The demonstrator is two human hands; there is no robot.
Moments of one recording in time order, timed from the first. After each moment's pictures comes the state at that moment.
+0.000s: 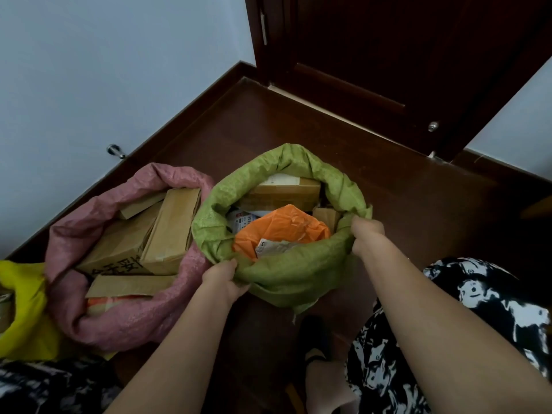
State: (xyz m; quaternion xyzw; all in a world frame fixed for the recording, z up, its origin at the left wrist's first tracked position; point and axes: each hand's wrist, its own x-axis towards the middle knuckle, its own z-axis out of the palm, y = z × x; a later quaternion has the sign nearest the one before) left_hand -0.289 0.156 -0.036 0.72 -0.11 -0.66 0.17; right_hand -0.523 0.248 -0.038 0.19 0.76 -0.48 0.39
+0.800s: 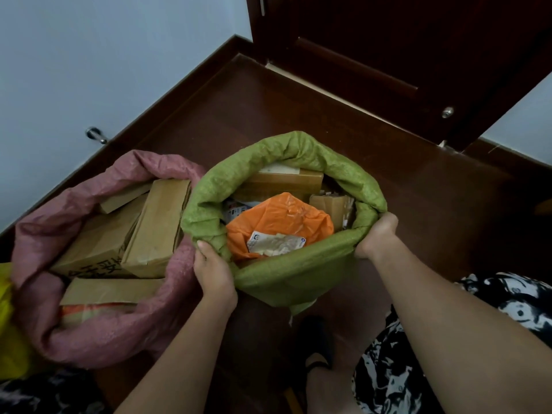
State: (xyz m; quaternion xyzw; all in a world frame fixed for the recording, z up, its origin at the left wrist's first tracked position) left_hand -0.296 0.151 -0.066 0.72 -0.31 -0.52 0.33; right_hand -0.538 0.239 -0.071 0.36 0.61 -0.57 0.43
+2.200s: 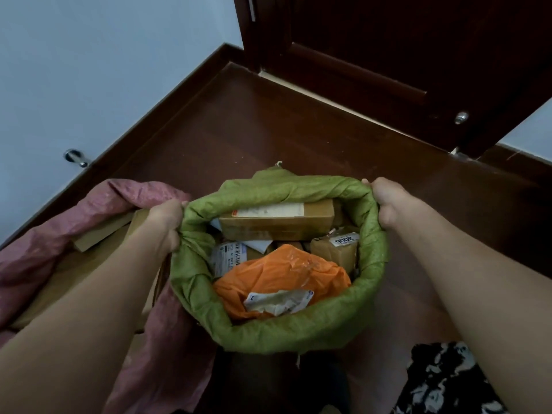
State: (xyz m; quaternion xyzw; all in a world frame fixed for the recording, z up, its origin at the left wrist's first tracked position) left_hand -0.326 -0.040 -0.057 0.69 -0.35 -0.61 0.13; right_hand -0.625 0.151 -0.080 0.16 0.70 -0.51 0.47
